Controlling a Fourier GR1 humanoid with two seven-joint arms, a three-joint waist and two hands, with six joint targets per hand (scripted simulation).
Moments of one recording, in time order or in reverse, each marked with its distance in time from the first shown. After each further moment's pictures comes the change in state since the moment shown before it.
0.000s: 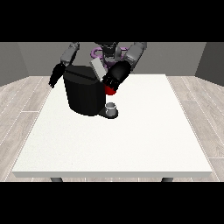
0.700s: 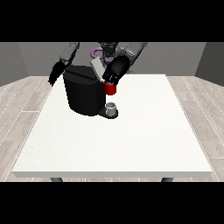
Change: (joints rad) left arm 0.021 -0.047 -0.032 -0.022 0.008 -0.051 0.088; right arm 0.020 -0.013 -0.018 0.035 -0.025 0.029 -0.025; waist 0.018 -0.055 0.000
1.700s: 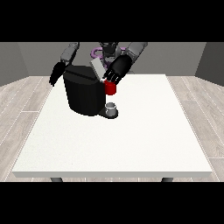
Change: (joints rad) left arm 0.010 -0.024 0.039 -0.017 0.082 -0.089 0.051; right arm 0.007 0.000 -0.004 0.012 0.000 -0.003 -0.013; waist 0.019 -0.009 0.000
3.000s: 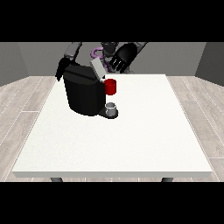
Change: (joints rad) left arm 0.079 0.010 0.012 -0.067 0.035 -0.016 0.039; right arm 0.077 0.045 0.076 -0.023 0.026 0.005 -0.004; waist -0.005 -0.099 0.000
